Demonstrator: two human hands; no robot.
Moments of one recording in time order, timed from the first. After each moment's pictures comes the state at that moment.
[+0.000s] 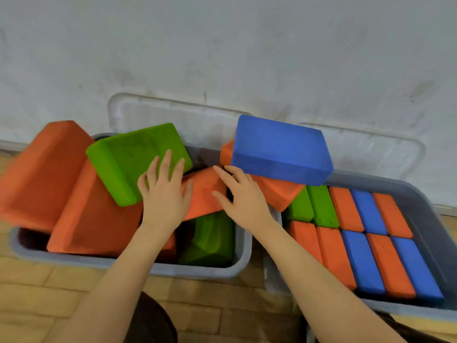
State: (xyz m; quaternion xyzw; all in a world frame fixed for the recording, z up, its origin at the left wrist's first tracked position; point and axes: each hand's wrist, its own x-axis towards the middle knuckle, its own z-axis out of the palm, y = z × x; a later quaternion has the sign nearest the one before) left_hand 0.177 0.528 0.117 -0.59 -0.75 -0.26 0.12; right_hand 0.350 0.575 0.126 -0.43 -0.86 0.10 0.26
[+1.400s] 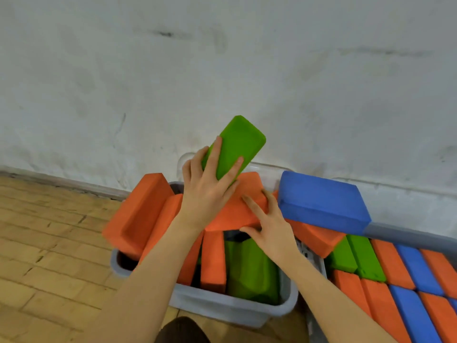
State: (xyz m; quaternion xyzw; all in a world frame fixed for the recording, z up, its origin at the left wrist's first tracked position) left_hand 0.118 0.502 0.256 -0.65 -0.57 -0.33 0.37; right_hand 0.297 0.535 0.184 -0.40 -0.86 0.11 0.28
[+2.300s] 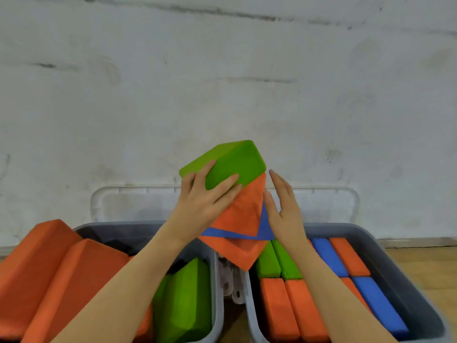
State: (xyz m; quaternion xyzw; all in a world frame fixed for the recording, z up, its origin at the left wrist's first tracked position) left_hand 0.270 0.577 0.288 -0.72 -0.34 -0.35 0.49; right_hand 0.476 0.591 0.253 -0.46 -0.69 0.13 0.54
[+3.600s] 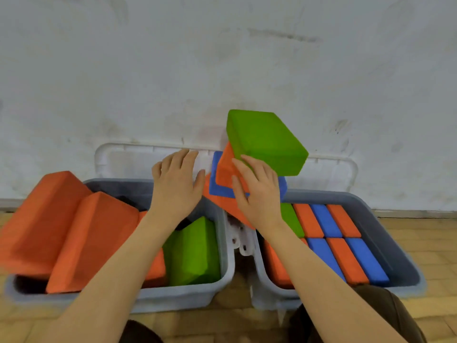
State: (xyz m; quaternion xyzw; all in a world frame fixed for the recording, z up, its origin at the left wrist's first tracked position) left_hand 0.208 0.525 0.249 -0.68 -0.63 -0.37 0.09; right_hand 0.385 0.542 0.237 -0.43 -0.76 -0.13 0.46
